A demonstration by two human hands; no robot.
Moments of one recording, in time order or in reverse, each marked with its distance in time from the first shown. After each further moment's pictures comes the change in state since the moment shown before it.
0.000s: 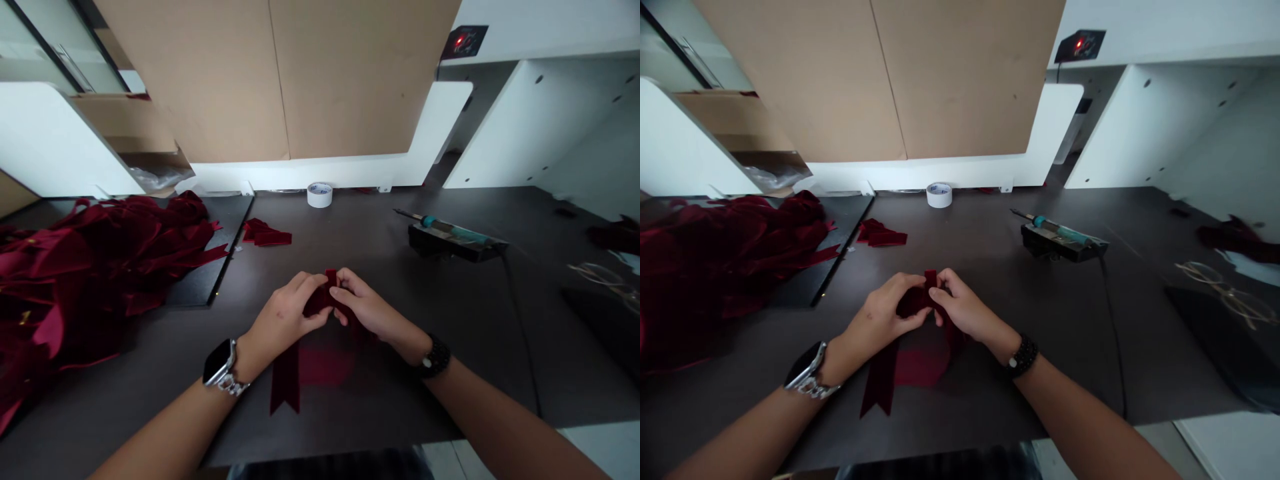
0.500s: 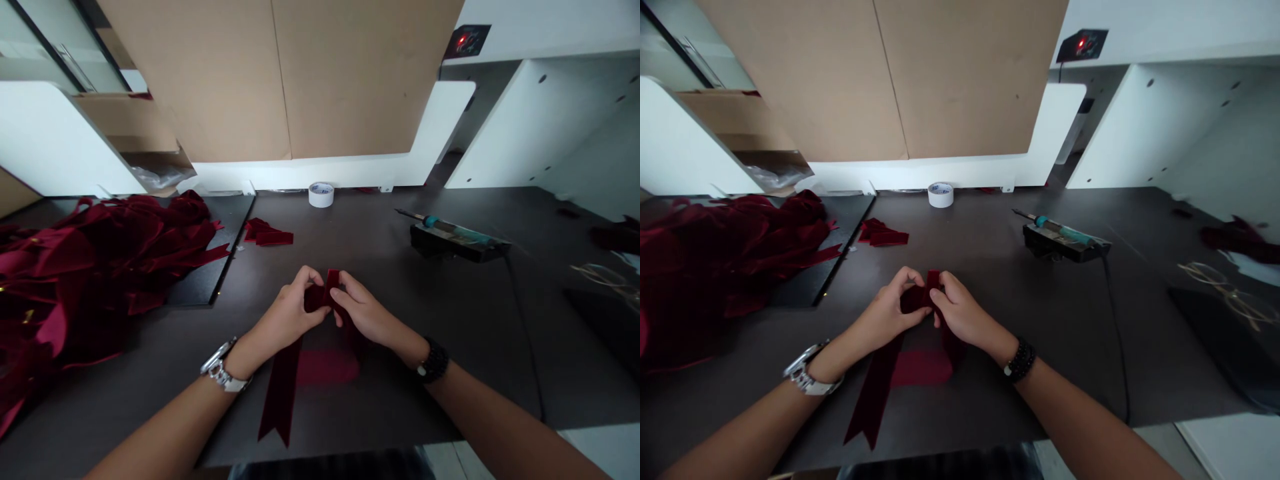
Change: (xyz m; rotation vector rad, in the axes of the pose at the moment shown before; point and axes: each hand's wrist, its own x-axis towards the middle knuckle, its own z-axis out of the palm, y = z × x) left_hand 0.003 -0.004 0.003 -0.519 -0.236 -0.545; right_hand -0.004 -0.005 0.009 -0.173 0.047 -0.109
